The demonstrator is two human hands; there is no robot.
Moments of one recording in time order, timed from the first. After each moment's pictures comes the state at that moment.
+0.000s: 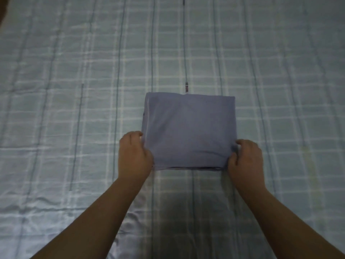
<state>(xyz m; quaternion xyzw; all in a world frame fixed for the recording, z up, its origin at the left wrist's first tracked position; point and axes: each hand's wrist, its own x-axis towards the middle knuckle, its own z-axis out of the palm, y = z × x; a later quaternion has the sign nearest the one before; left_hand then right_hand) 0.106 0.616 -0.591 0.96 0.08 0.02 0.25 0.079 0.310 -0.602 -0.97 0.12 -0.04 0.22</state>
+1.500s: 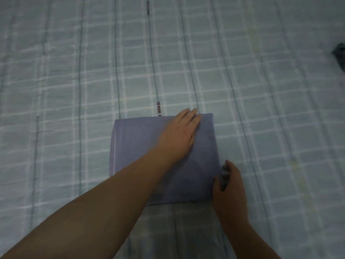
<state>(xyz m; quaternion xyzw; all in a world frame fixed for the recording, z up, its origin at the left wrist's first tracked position) 0.271 0.447 -0.629 0.92 -0.32 -0.06 0.20 0.091 0.309 -0.624 -0.85 0.33 0.04 0.40</state>
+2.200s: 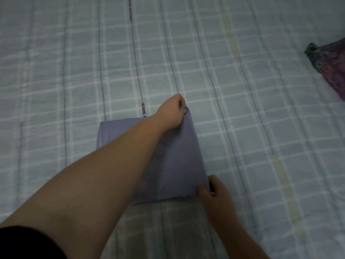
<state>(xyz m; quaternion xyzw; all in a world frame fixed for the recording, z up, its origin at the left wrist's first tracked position) 0.328 0.399 -0.597 0.89 -0.11 -0.22 0.37 0.073 0.301 -0.582 -0.79 0.33 0.13 0.49</state>
